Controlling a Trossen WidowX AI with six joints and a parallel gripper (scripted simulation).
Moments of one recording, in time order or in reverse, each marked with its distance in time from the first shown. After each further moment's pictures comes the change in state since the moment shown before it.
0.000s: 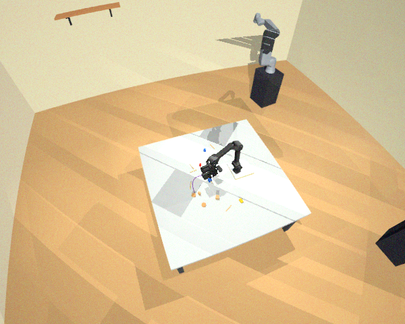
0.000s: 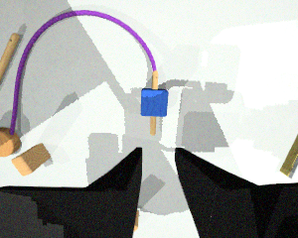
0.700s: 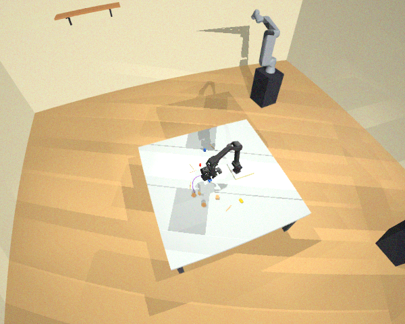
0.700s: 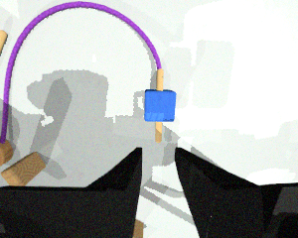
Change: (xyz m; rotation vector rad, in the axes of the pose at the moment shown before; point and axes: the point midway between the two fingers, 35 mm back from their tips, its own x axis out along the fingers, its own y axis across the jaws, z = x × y) arm 0.022 0.003 0.000 0.020 0.000 0.012
